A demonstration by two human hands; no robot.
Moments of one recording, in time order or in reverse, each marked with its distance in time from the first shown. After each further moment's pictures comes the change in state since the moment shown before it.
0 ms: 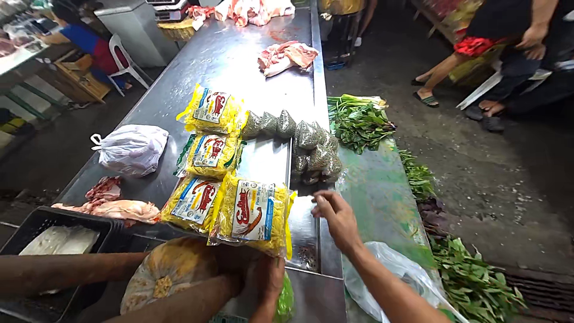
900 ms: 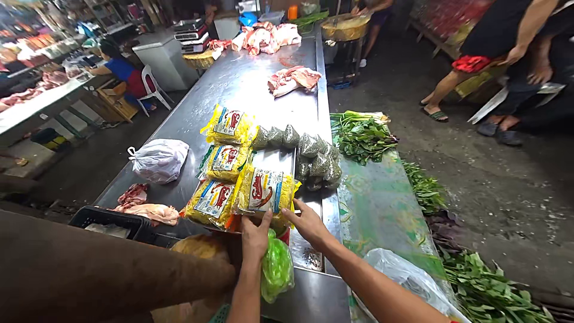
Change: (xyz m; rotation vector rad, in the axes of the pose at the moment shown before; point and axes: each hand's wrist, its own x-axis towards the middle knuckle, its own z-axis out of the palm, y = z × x) left_hand 0.086 0.093 -0.161 -0.527 -0.050 -0.417; right_hand -0.014 -0.044 0.049 -0.121 -0.297 0.200
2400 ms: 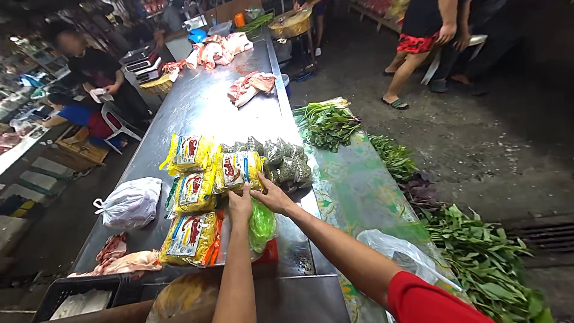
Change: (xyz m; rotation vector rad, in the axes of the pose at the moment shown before) left_hand 0.084 0.088 0.076 0.341 -0.011 0.073; right_hand 0.098 -0.003 -0.041 -0.009 -0.015 -0.289
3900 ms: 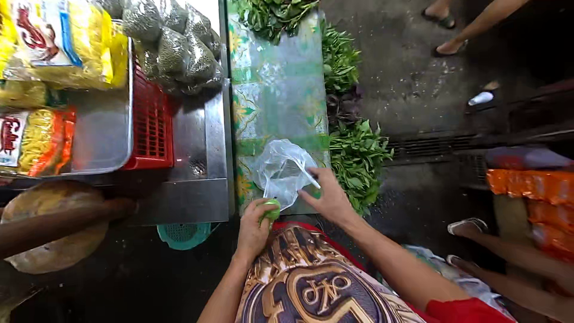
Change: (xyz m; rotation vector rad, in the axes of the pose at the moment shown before) left_hand -0.365 -0.123 0.214 -0.108 -0.530 0.397; right_hand -0.406 0.177 -0.210 -0.489 0.152 0.292
